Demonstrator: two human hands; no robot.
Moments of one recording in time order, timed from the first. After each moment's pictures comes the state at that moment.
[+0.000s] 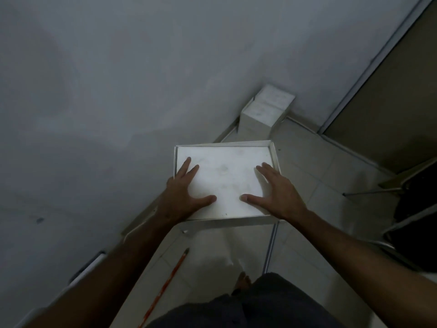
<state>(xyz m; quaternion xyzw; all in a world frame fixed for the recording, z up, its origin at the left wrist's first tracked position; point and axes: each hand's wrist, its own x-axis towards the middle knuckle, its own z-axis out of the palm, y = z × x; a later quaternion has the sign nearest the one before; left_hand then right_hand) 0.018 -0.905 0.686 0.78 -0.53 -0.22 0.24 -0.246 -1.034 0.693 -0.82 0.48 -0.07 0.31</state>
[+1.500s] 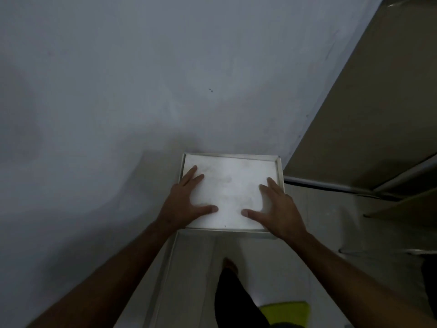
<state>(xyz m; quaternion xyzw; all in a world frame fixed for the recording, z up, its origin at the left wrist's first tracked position) 0.022 -1.767 0.624 0.60 -0.72 -0.29 0.18 -0.263 -1.726 0.625 -0.63 0.70 -0.14 0.32</state>
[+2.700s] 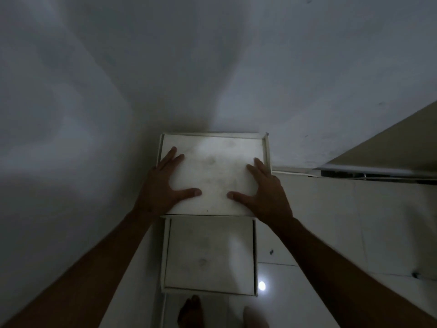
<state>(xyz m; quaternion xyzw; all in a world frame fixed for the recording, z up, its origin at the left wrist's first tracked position) 0.096 -2.129 0.254 0.60 -0.73 -0.32 0.13 -0.175 -2.063 0.257 -0.58 0.73 -0.14 0.34</state>
